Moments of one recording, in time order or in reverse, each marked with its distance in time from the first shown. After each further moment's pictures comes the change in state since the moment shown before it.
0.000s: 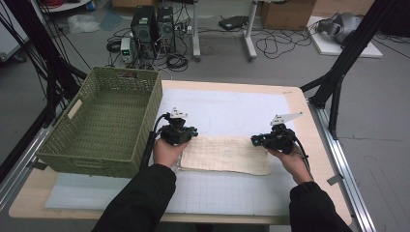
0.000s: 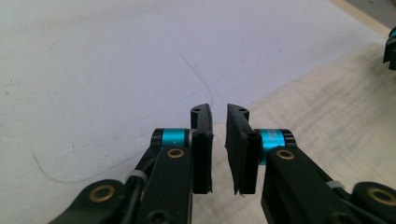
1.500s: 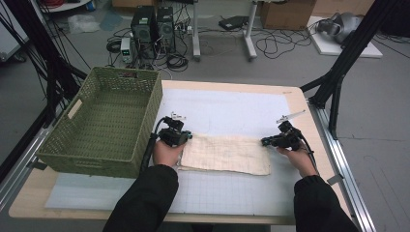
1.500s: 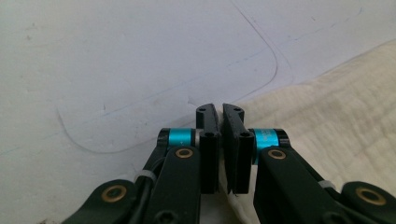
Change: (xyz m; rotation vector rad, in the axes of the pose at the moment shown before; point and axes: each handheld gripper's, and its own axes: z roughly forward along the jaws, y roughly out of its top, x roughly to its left) left arm 0.017 -0.017 0.021 0.074 0.106 -0.034; right arm -0.047 -0.022 0.000 0.143 -0.047 0.133
